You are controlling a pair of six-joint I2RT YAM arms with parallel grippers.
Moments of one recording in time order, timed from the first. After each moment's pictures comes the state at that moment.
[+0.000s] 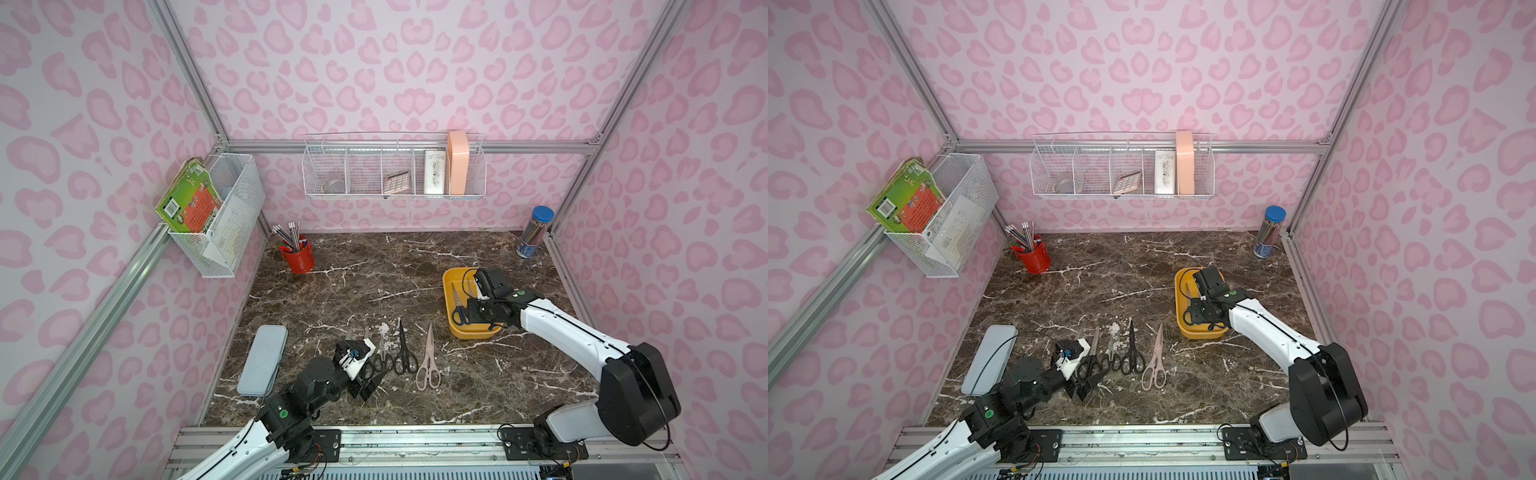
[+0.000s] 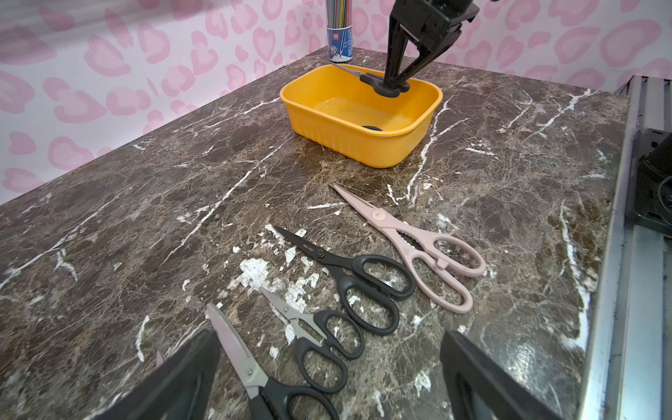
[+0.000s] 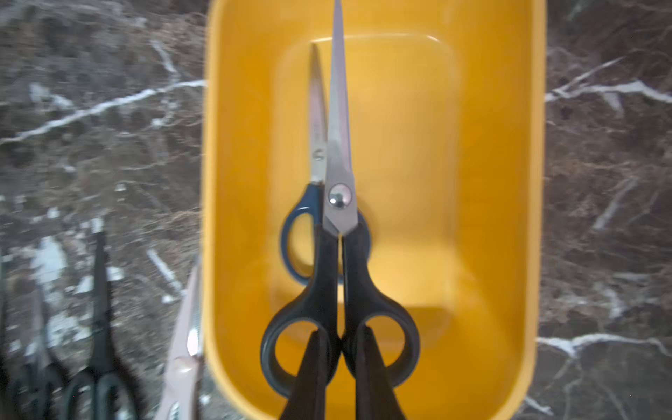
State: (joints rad) left arm -0.79 0.39 0.19 -0.16 0.02 0.06; right arm 0.45 1.48 0.98 -0.59 0.07 0.35
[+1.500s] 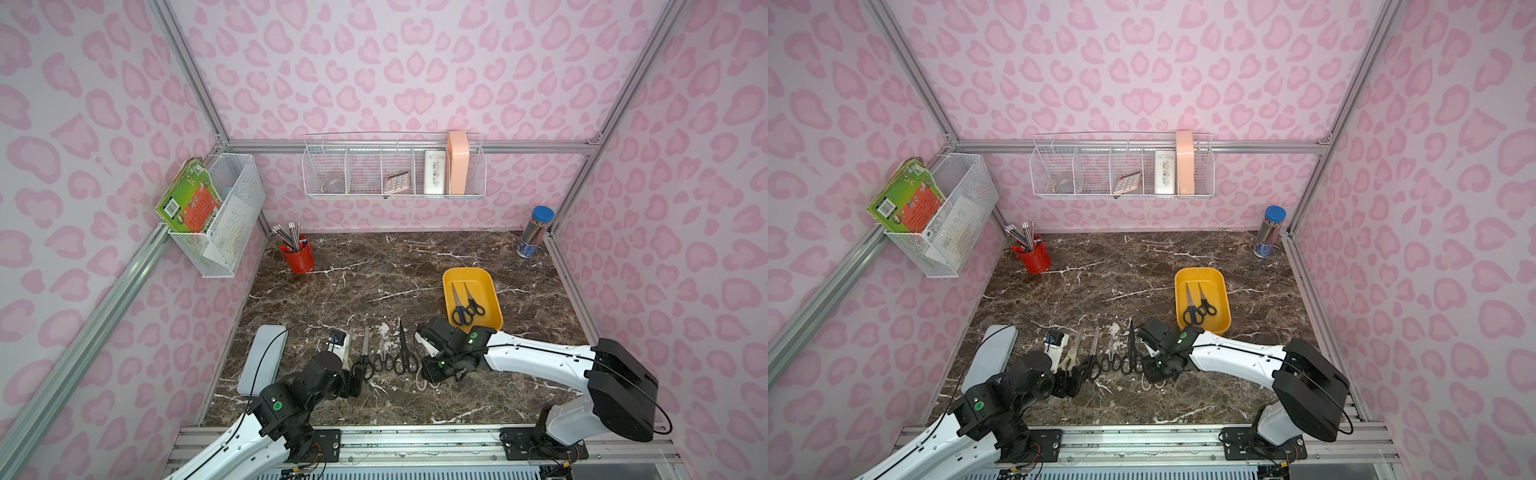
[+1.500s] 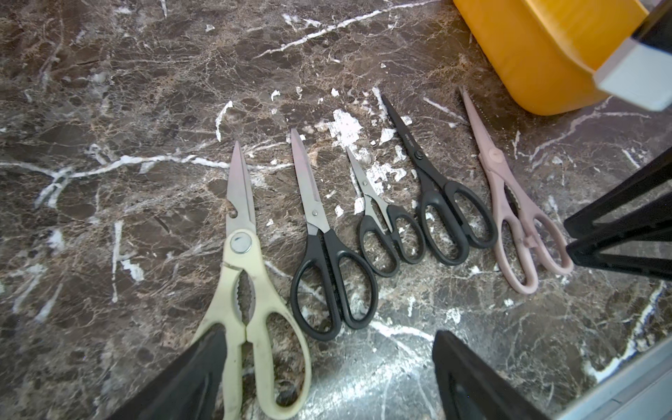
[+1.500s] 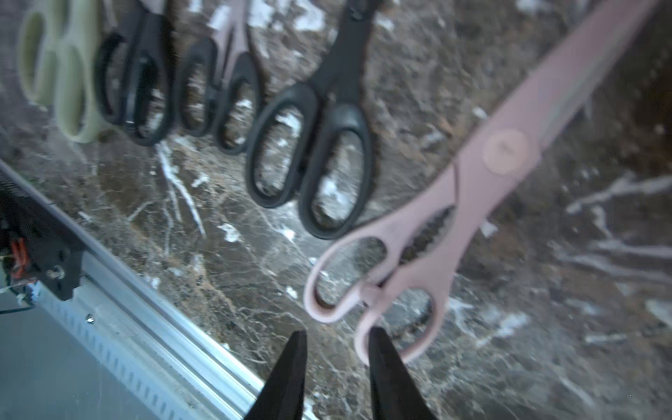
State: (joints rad) left arm -0.79 0.45 0.37 -0.69 -0.21 -0.47; right arm 1.01 1.49 0.87 -0.58 -0.15 0.56
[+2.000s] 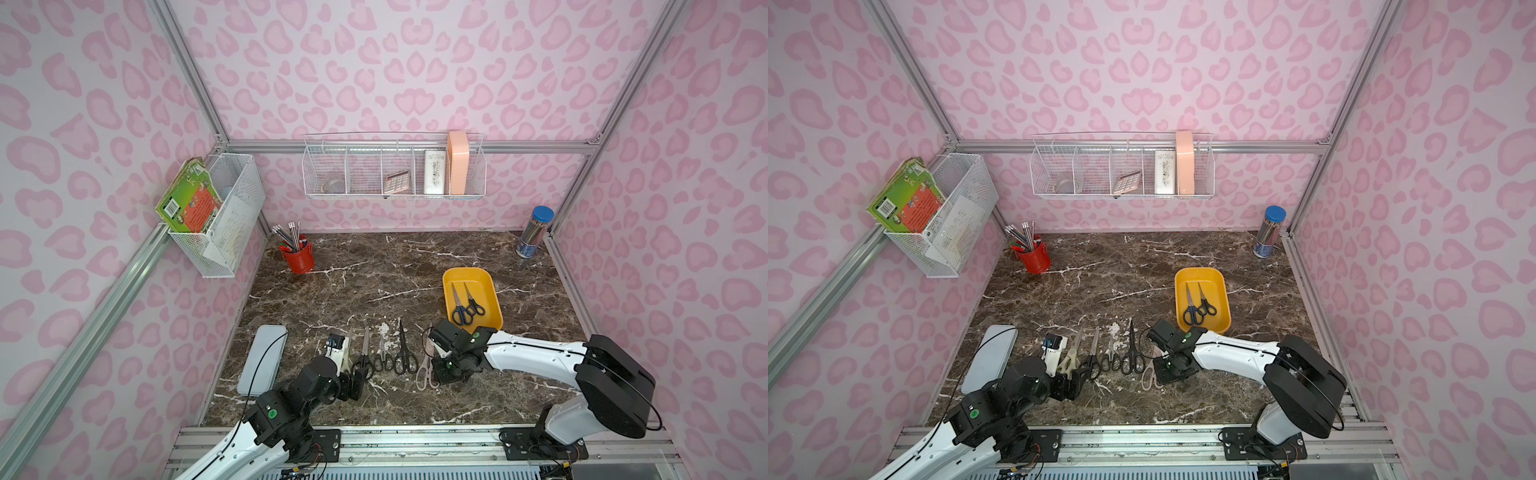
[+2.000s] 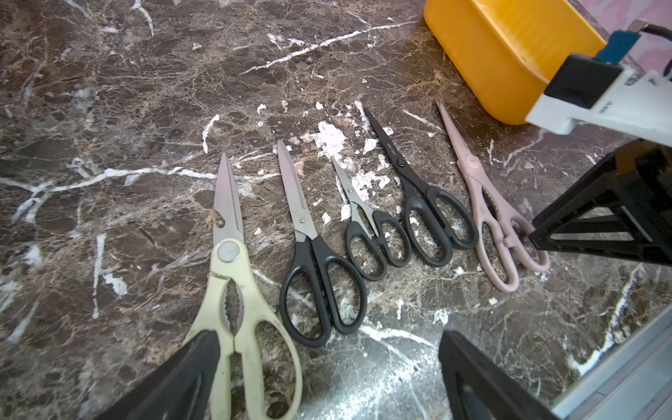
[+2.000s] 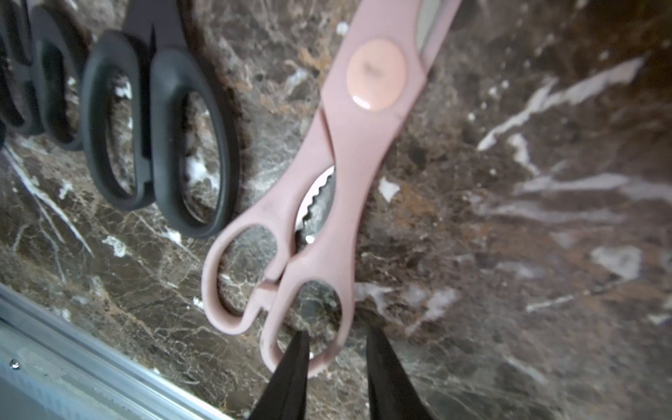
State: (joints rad) left arm -0.79 0.37 0.33 -0.66 -0.18 -0.45; right arm 0.96 1.54 0.82 -0.57 -0.14 0.61
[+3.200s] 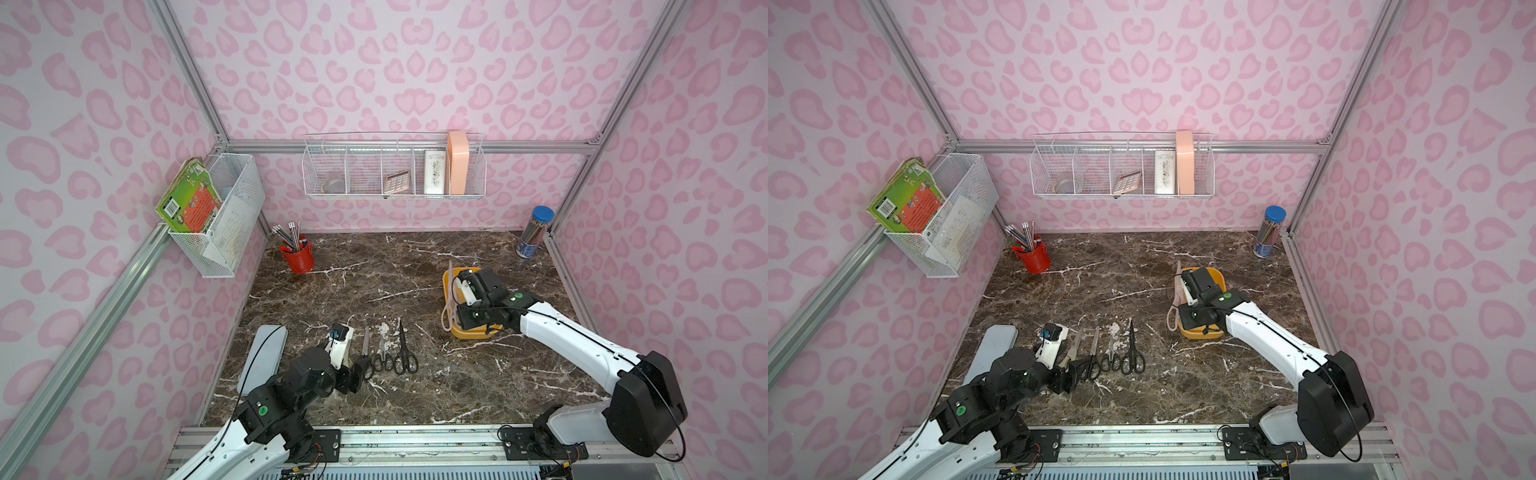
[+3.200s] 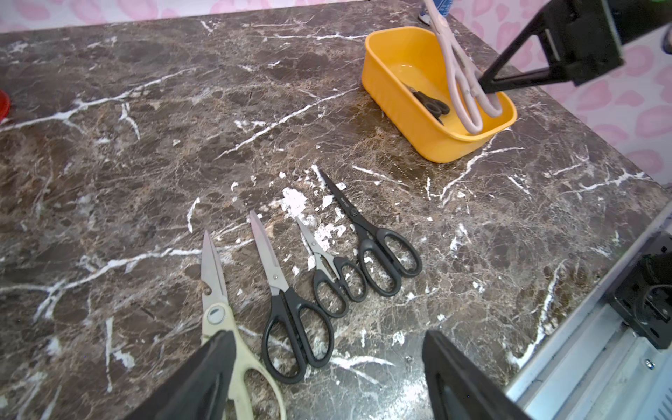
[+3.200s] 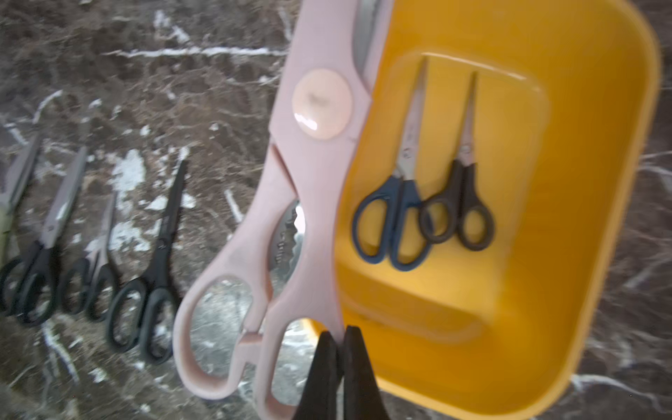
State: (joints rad) left arm -0.79 0.44 0.50 -0.62 -0.11 -0.30; right arm 0.51 1.41 1.03 -0.67 0.02 0.17
